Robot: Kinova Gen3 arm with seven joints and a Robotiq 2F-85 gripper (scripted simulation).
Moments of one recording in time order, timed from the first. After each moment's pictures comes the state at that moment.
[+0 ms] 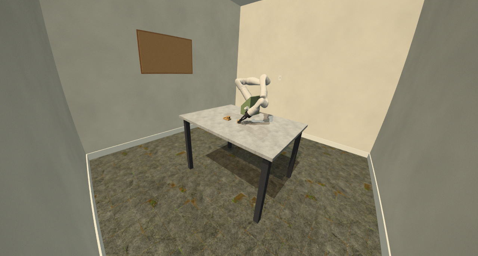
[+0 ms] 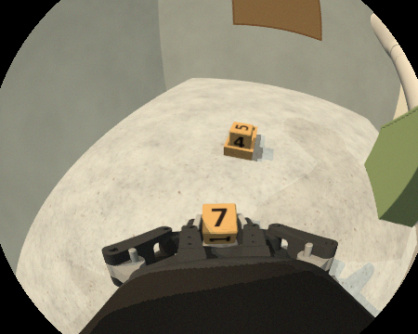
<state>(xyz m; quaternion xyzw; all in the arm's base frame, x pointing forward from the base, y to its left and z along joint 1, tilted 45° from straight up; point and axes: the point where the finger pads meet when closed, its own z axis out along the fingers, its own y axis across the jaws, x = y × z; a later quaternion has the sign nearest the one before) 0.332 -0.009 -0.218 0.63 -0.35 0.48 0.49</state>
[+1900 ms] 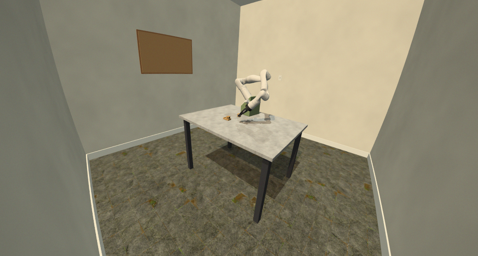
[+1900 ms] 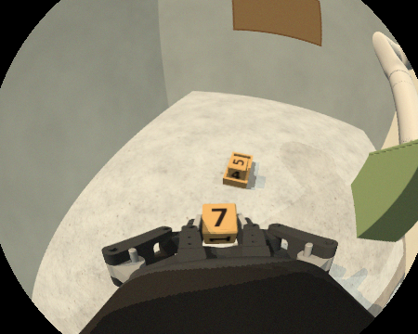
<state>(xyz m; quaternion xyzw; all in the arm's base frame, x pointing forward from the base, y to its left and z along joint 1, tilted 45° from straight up) 0.333 0.040 -0.169 0.63 -0.35 0.48 0.49</state>
